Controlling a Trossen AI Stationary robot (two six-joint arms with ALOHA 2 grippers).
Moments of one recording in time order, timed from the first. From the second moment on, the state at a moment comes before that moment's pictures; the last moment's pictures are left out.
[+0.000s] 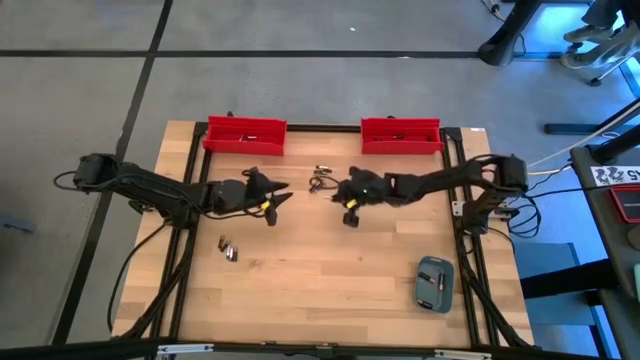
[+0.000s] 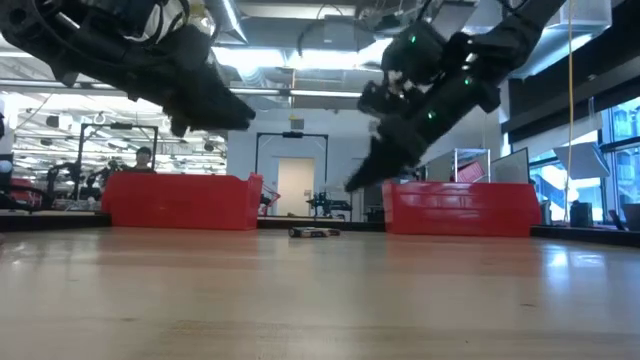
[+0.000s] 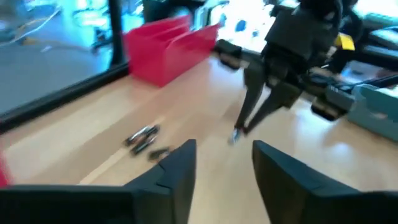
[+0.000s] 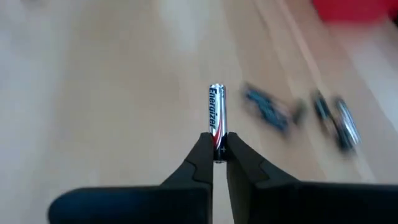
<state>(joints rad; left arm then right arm) -0.03 1.13 0.35 0.50 -0.43 -0.29 -0.12 1.68 0.83 0.18 0.02 -0.06</state>
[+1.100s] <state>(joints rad) -0.09 1.37 0.40 1.29 -0.24 0.07 -0.02 1.67 0.84 0.95 -0.12 0.00</state>
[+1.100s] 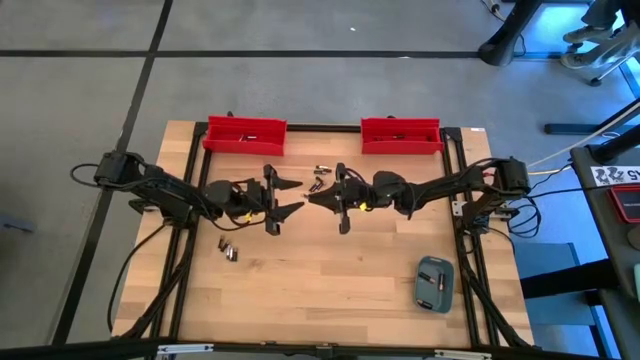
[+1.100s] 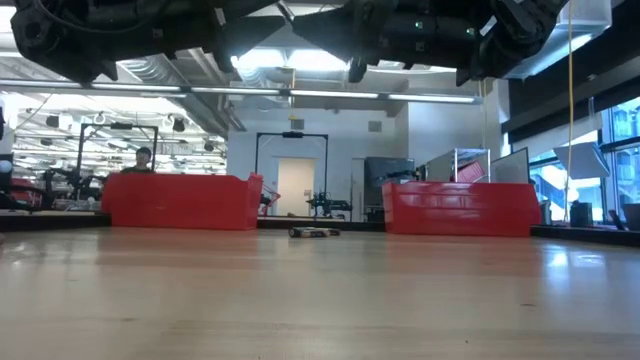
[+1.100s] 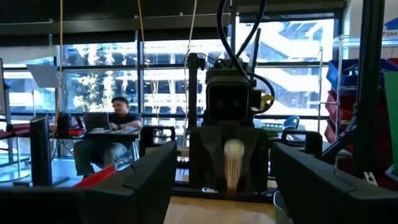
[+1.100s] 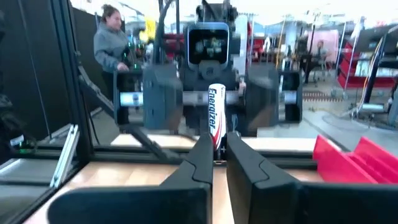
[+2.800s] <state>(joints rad) -0.12 1.46 0.50 1.25 -0.18 0.09 -0.02 1.67 0.84 0.97 -0.15 -0.01</state>
